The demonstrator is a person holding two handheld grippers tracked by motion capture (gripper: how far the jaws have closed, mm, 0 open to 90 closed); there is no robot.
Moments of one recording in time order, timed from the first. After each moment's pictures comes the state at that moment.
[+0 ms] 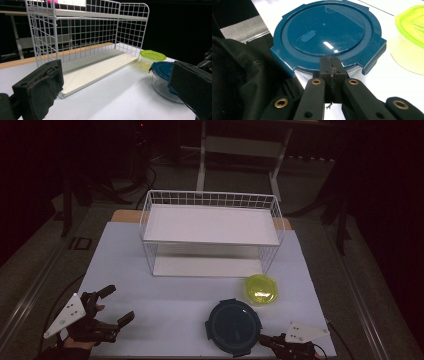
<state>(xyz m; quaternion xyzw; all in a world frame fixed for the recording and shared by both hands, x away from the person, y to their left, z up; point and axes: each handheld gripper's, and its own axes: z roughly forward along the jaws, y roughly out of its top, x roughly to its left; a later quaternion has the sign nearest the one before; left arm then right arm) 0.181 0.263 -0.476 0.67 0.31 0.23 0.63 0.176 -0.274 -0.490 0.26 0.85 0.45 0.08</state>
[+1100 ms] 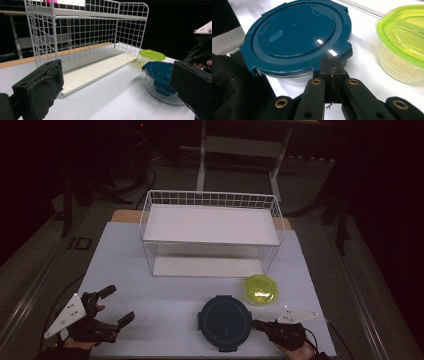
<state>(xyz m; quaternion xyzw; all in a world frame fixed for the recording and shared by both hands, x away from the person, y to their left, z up) 0.181 0.262 -0.478 0.67 0.31 0.23 0.63 0.213 -0.265 -0.497 0.30 0.84 0.45 0.08</state>
